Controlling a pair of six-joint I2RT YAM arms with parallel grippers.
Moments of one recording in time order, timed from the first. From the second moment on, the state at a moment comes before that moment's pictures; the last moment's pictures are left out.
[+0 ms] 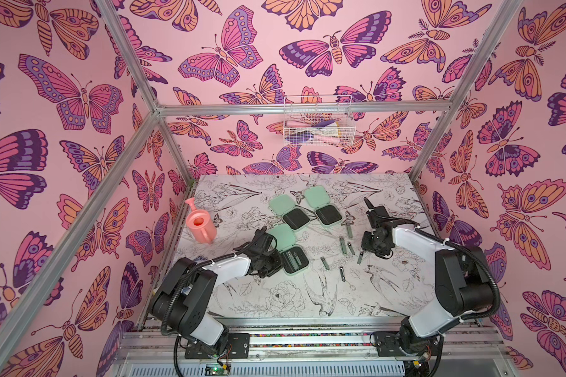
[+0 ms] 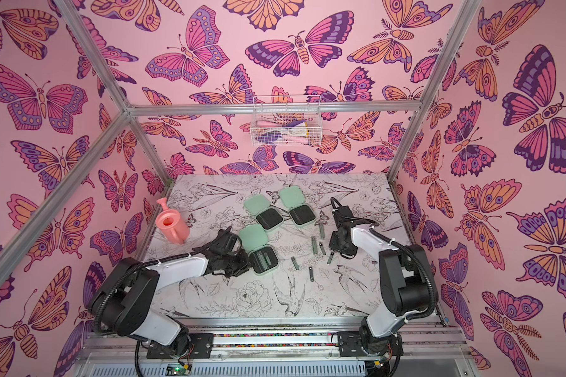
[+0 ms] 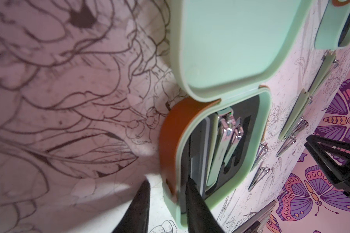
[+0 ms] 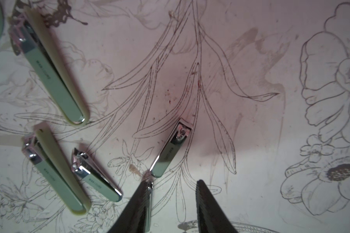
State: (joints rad) left arm -0.49 1.54 0.68 -0.21 0.32 -0.98; right arm 0.21 1.64 0.97 -0.61 0.10 0.58
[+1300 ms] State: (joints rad) left arm -0.49 1.56 0.69 -0.17 0.35 -0.97; right arm 0.22 1.73 1.01 -0.53 0.16 0.60
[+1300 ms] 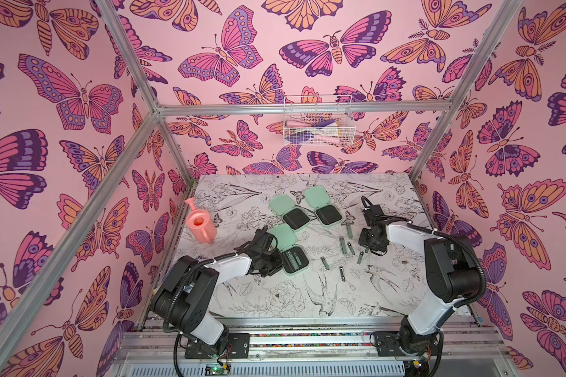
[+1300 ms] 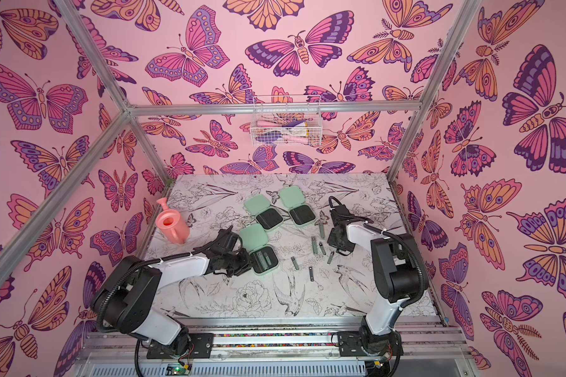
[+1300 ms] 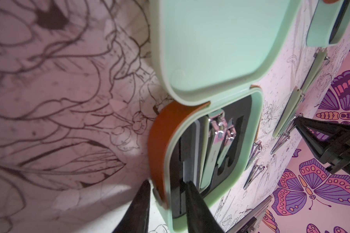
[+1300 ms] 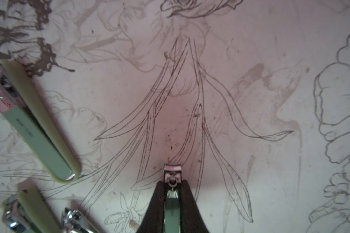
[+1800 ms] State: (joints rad) left arm -0.49 1.56 0.68 -0.17 0.35 -0.97; right arm 0.55 1.71 1.21 -0.54 -0.17 0.17
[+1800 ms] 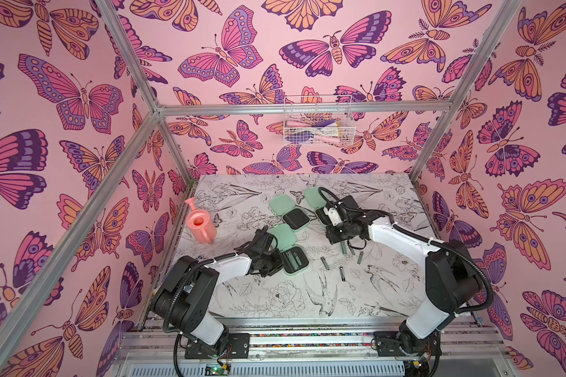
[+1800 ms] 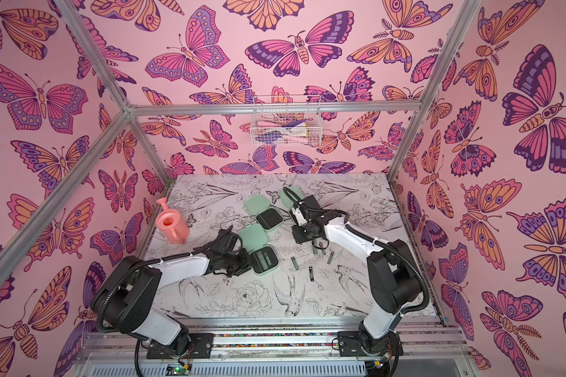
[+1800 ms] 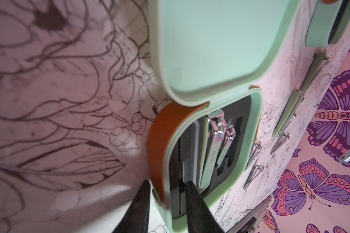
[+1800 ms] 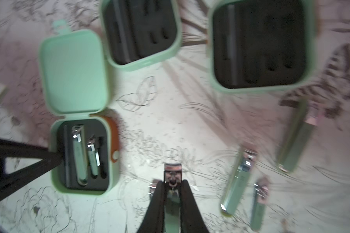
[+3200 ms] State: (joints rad) left arm -0.49 1.56 0.68 -0.16 0.35 -0.97; right arm 0.80 1.93 1.30 -0.45 -0.07 0.30
